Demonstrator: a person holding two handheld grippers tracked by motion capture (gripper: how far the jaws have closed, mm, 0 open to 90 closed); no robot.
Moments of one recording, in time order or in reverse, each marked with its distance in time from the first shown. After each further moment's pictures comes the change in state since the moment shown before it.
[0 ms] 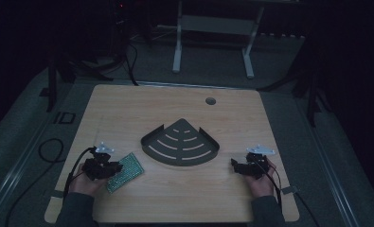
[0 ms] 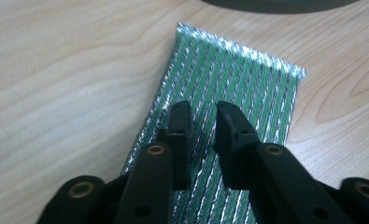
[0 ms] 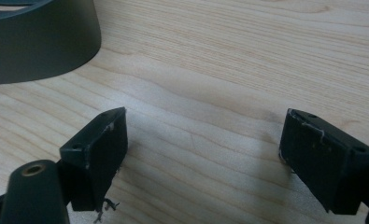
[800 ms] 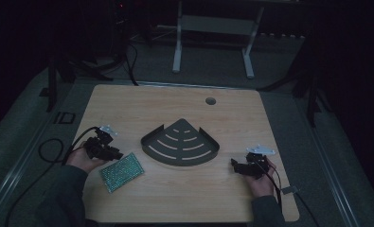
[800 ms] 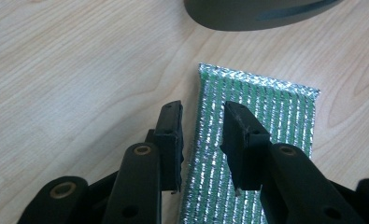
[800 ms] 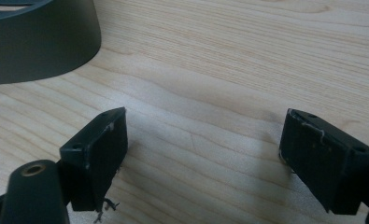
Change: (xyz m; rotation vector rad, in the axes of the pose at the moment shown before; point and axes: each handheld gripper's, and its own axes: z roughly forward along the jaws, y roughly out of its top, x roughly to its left) left arm 0.038 0.052 0.003 0.151 -0.104 0.159; right arm 0.000 0.000 0.000 -0.001 0.000 0.000
